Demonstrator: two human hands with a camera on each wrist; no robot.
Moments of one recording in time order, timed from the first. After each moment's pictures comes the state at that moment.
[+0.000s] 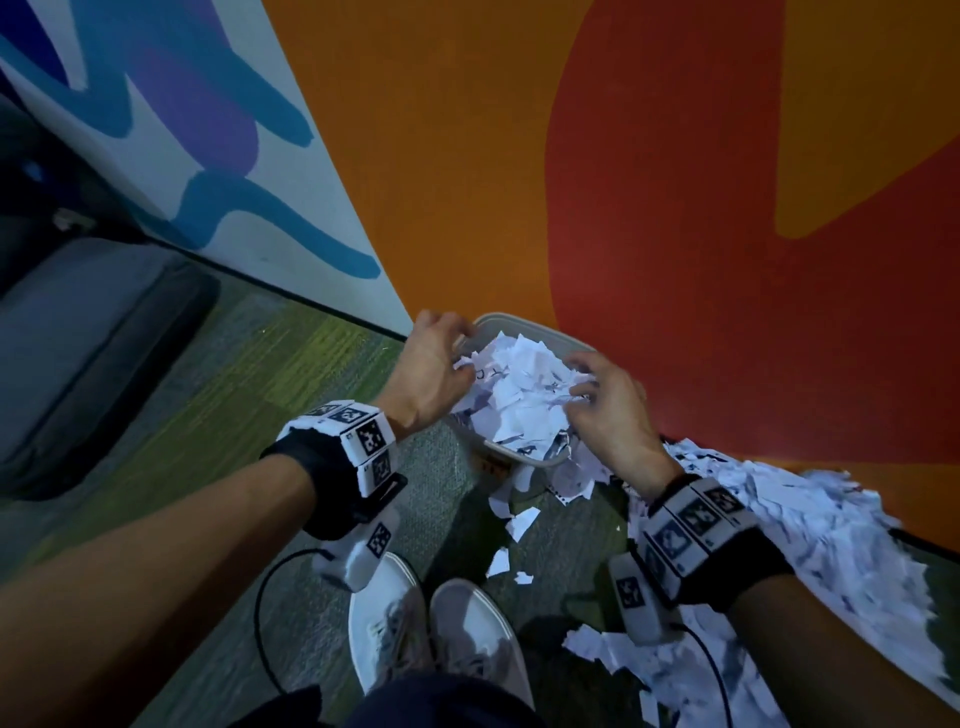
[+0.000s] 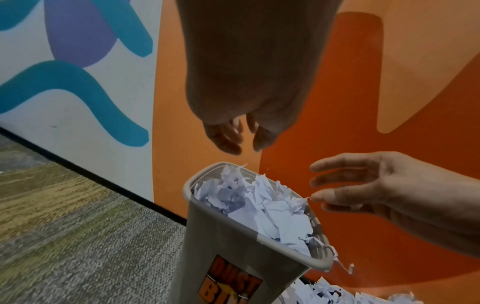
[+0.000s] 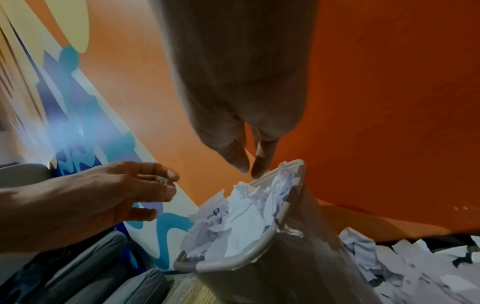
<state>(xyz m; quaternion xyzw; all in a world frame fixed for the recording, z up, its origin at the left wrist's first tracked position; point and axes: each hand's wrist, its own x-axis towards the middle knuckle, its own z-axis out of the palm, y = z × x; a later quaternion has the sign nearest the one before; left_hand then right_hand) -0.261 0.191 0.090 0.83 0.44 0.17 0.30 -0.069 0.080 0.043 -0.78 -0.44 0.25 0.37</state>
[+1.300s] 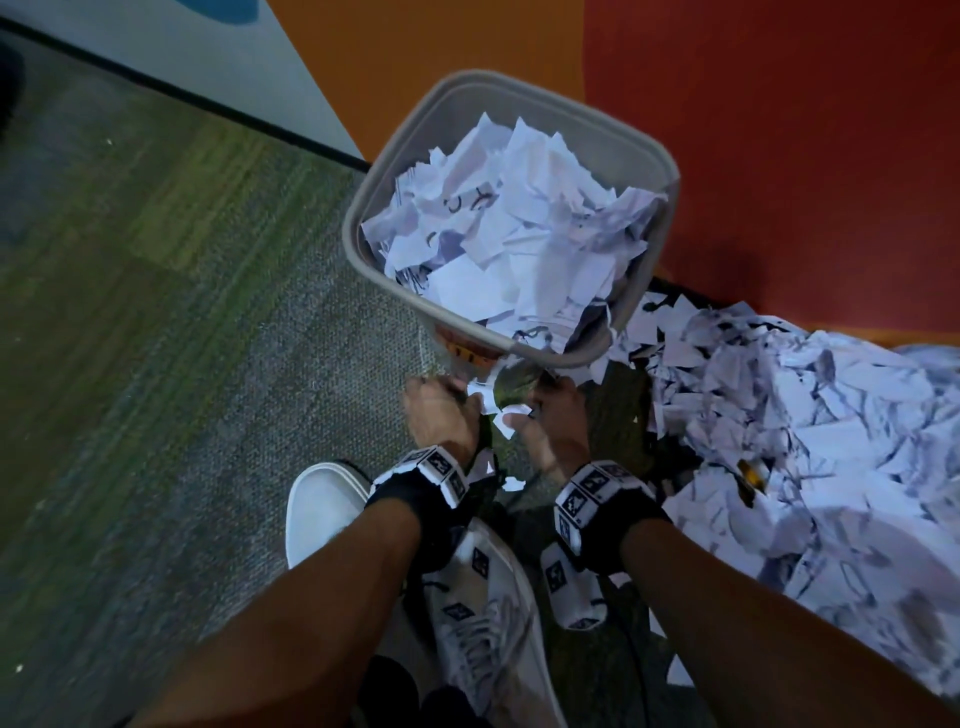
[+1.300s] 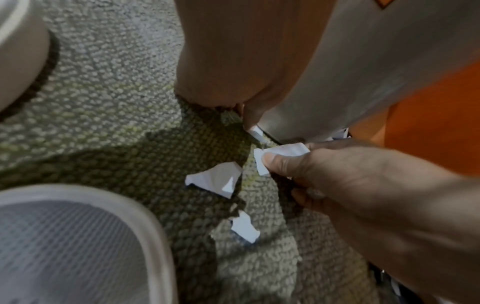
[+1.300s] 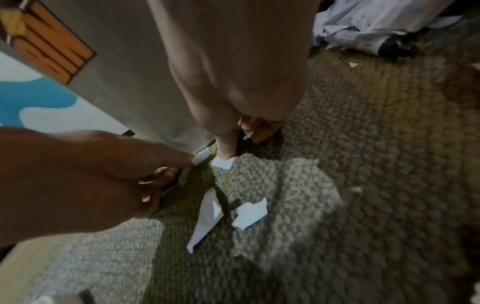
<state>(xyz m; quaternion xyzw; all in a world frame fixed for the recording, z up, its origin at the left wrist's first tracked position) -0.233 0.128 -0.266 0.57 0.70 0.12 0.43 -0.106 0.059 -0.240 -0.85 -0.38 0.35 0.16</state>
